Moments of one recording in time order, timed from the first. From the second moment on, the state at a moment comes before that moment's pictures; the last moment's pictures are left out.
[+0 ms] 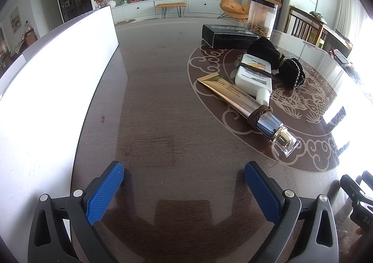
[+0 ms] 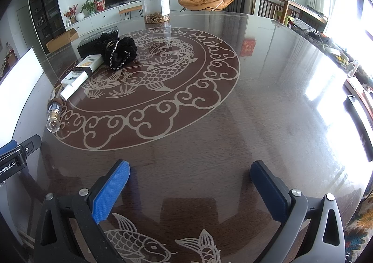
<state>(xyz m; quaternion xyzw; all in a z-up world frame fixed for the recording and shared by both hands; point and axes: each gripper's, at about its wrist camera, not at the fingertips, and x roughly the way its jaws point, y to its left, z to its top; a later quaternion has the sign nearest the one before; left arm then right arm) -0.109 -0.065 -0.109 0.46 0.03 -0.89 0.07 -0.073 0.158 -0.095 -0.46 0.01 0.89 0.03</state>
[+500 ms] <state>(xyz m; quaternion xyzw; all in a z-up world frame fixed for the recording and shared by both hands) -0.106 -0.063 -0.108 0.47 0.03 -0.88 0.07 -0.073 0.158 -0.095 -0.46 0.01 0.89 0.03</state>
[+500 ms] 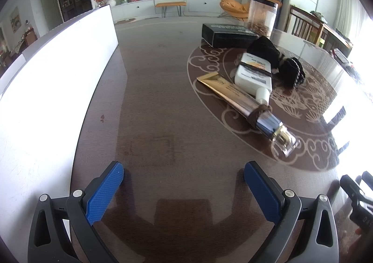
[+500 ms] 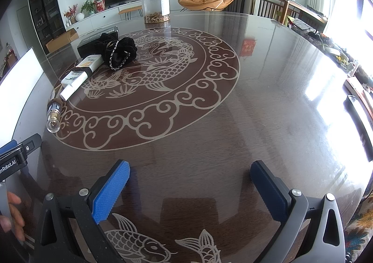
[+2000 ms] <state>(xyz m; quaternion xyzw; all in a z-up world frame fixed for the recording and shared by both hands) -0.172 -0.047 -0.103 0.51 0.02 -0.86 0.03 -0.073 0.159 -0.095 -0.46 0.01 0.89 0.03</state>
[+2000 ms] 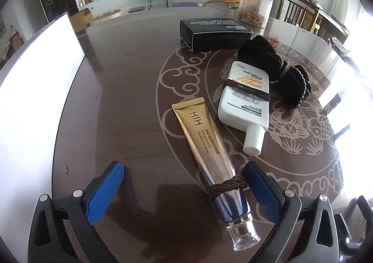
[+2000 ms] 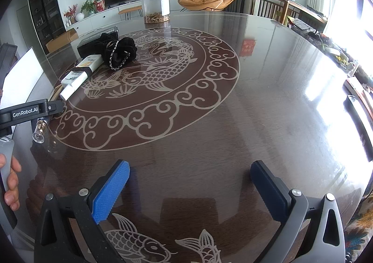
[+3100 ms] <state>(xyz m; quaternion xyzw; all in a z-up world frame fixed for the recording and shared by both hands) -0.099 -0.076 -0.098 0.43 0.01 -0.90 0.07 -0.252 0.003 -0.083 -0.53 0.05 0.84 -0.13</state>
